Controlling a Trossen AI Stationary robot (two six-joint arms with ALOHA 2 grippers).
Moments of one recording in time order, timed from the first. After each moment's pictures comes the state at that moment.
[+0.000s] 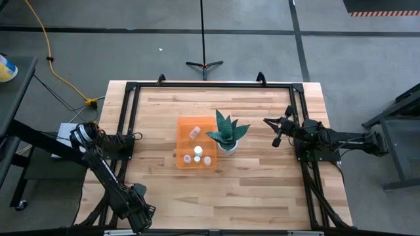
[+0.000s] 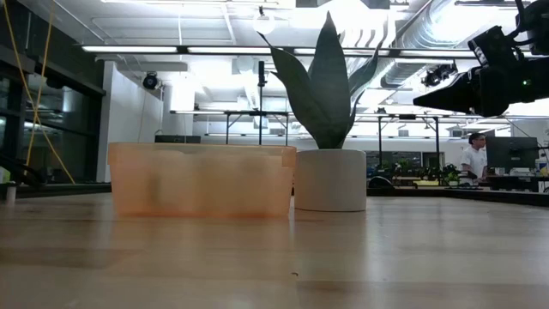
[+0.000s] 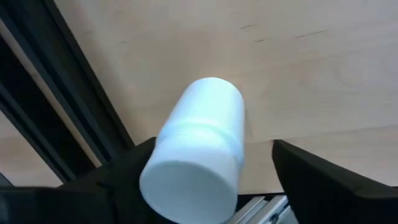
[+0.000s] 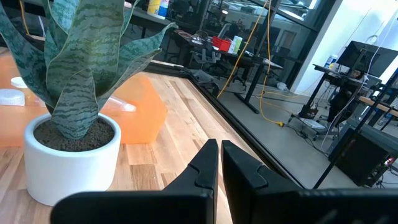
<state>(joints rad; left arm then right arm) -1.04 1.74 1.10 -0.90 0.25 -2.29 -0.12 0.14 0.01 0.07 0.32 -0.27</state>
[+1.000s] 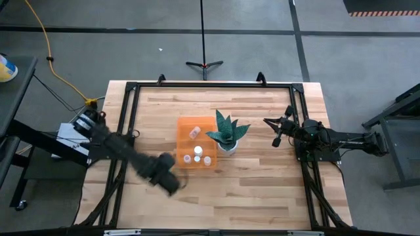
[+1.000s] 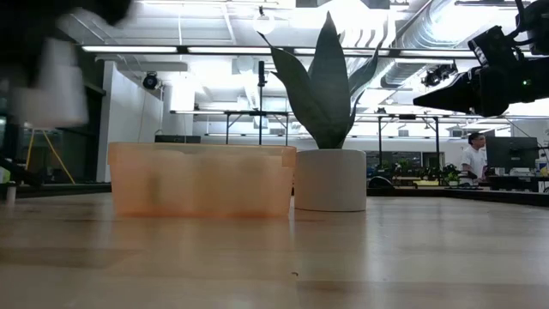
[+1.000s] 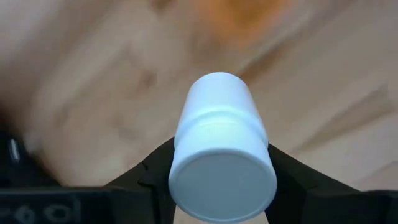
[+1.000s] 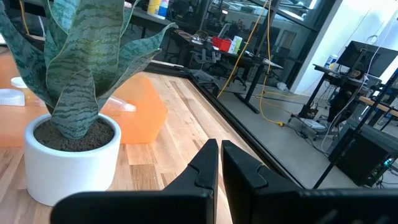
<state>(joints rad) -0.58 1.62 1.29 -1.24 -0.09 -1.49 -0.12 0.14 0.01 0.07 0.32 -0.27</state>
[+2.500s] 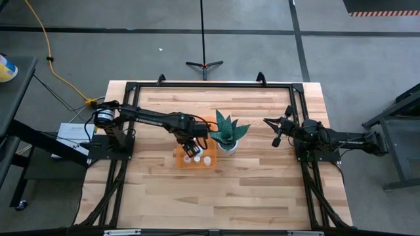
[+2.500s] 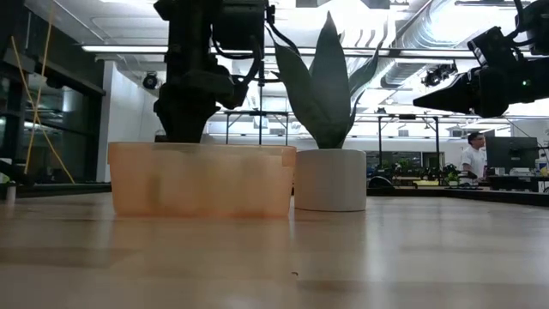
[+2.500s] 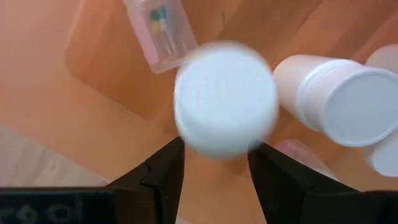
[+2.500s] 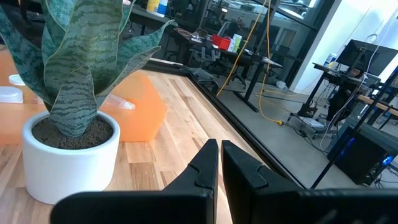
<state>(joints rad) 0.02 1.77 1.30 -1.04 -0.06 -0.58 -0.12 0.15 0.01 0.07 0.33 -0.27</state>
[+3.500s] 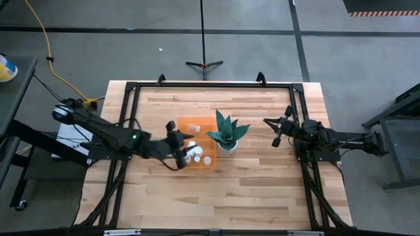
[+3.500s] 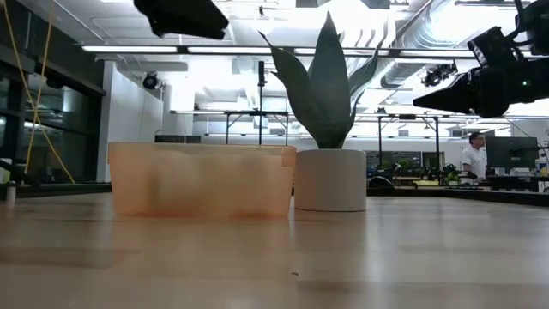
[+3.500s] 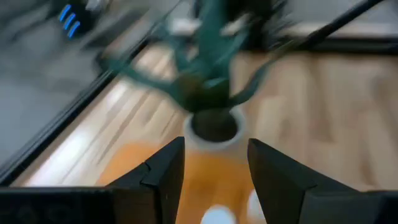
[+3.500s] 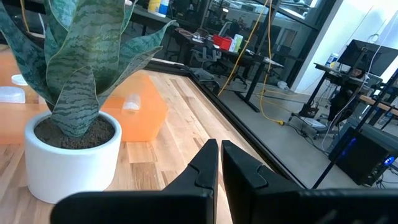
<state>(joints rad) -0.37 1.22 0.87 -0.17 -0.70 -0.25 -0.12 0.15 0.01 0.07 0.32 -0.27</state>
